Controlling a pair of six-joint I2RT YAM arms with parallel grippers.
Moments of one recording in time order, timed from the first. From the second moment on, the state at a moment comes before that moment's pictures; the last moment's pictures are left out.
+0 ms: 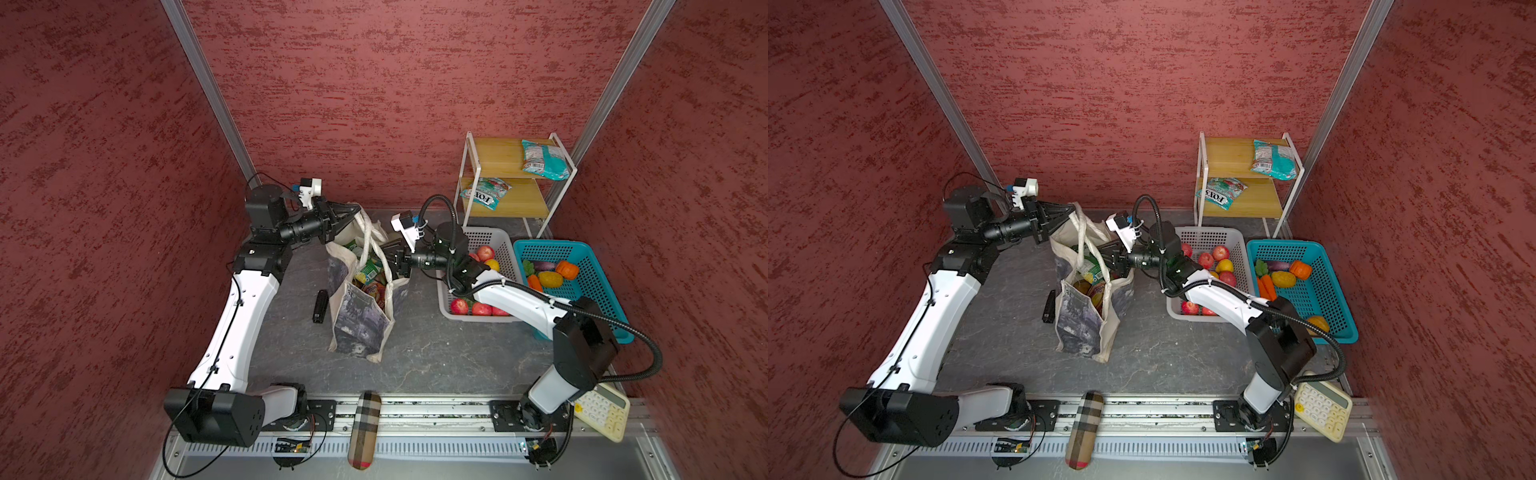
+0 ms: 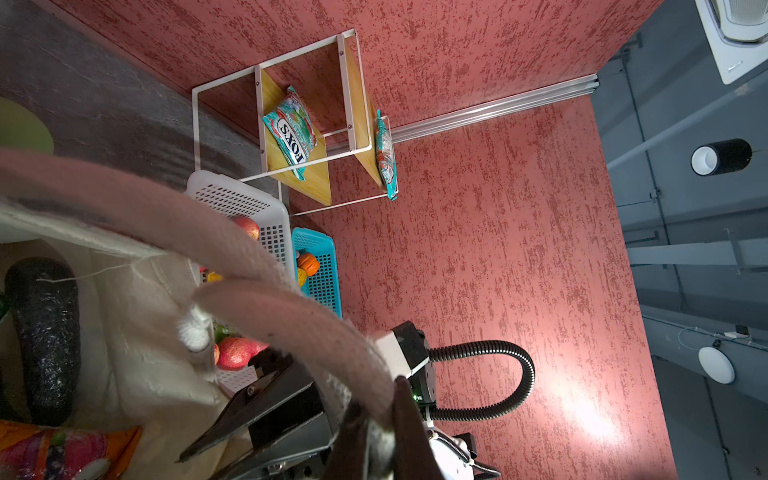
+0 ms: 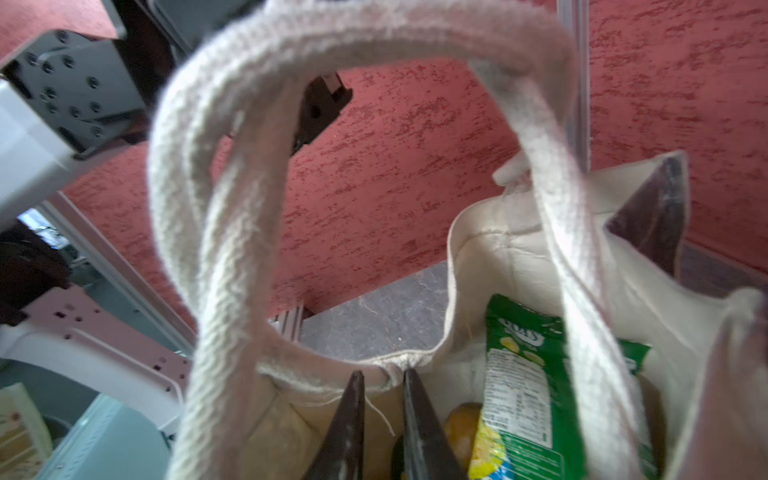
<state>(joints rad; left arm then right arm) -0.07 1.26 1.38 -0.26 0.95 -1.19 0.68 1.65 1.19 0.49 -0.78 0.36</state>
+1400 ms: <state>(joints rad) -0.09 1.10 1.12 -0.17 0.80 -1.11 0.76 1.98 1.28 1.43 -0.71 0.86</state>
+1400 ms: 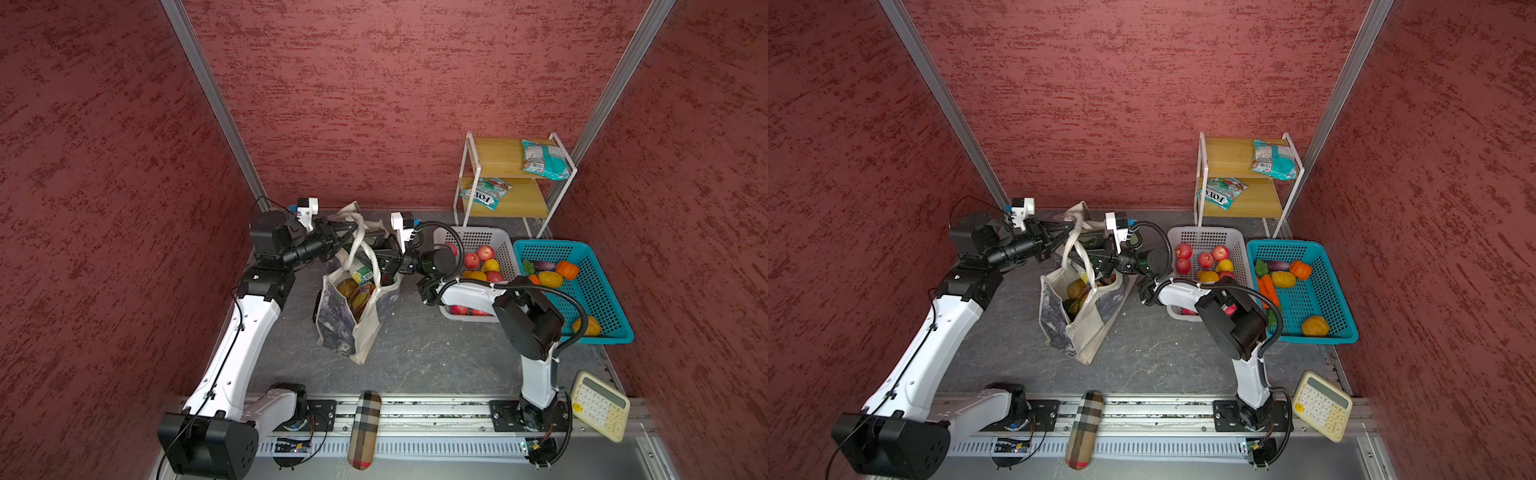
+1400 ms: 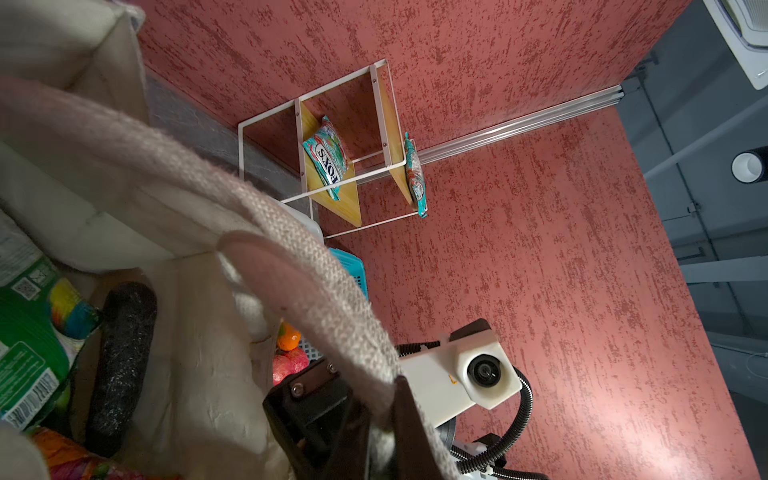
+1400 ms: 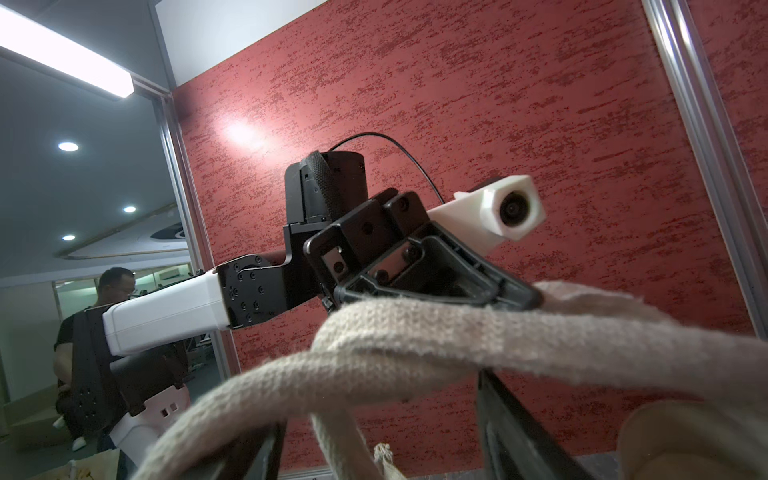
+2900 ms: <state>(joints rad) -0.16 1.08 1.22 -0.37 0.55 -0.82 0.80 1.83 1.32 0.94 -0.49 0.80</state>
